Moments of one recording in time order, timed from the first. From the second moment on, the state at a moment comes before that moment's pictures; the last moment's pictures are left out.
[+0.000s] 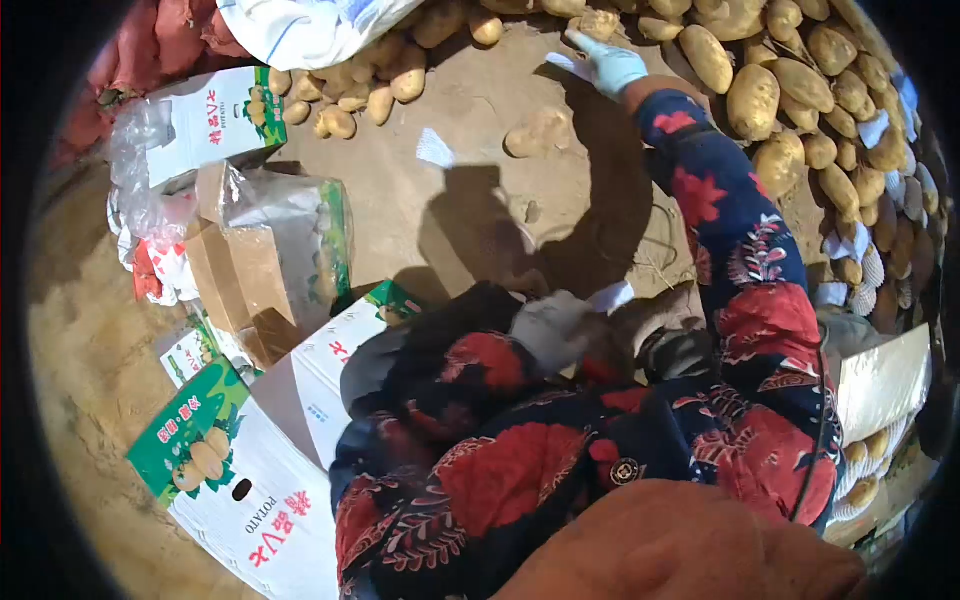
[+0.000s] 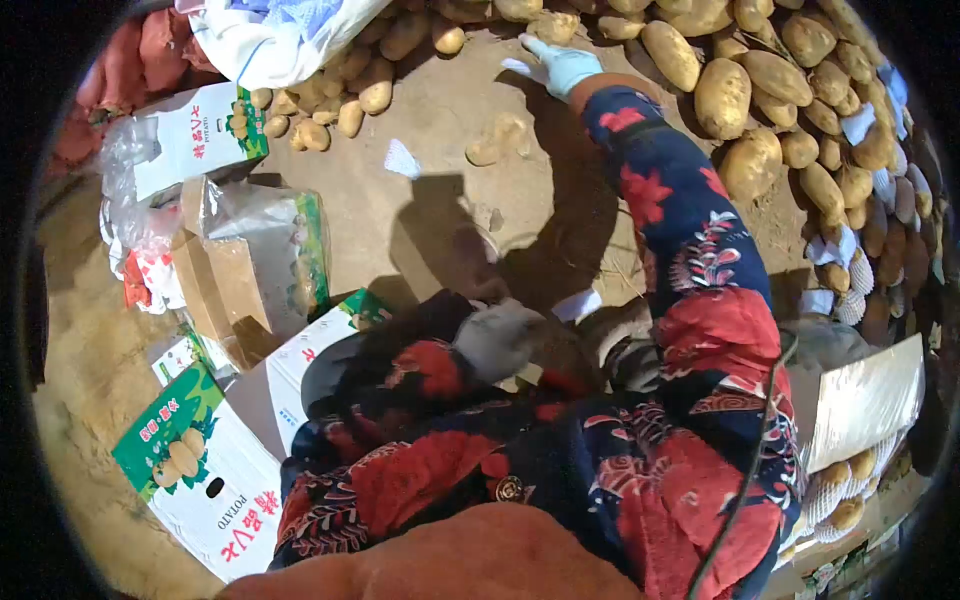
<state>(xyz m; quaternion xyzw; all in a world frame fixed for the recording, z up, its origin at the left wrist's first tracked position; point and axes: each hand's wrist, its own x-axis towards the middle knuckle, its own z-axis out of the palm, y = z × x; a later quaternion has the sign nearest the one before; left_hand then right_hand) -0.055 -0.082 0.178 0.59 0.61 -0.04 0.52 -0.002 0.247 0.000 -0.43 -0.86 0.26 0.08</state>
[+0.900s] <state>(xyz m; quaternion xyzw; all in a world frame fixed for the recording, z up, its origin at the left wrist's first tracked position) -0.040 0.020 -0.001 0.56 0.76 0.13 0.30 0.240 0.329 0.119 -0.56 -0.77 0.19 0.23</state>
